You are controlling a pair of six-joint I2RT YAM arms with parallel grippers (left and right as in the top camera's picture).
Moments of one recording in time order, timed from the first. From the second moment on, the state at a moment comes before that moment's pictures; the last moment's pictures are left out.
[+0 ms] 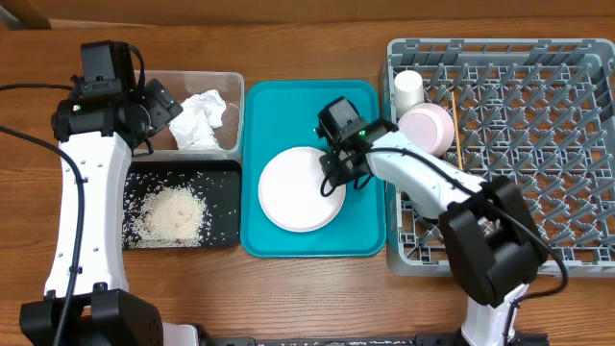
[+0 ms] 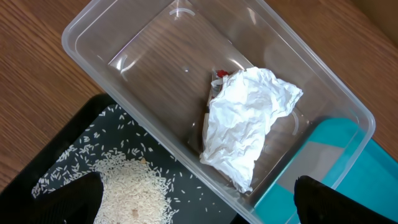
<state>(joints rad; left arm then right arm) 0.13 1.60 1.52 -0.98 -0.15 -0.60 0.57 1.97 1.45 -0.78 -0.02 0.13</state>
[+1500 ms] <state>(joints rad) 0.13 1.60 1.52 -0.98 -0.15 -0.60 0.18 1.75 1.64 -0.95 1.15 0.09</state>
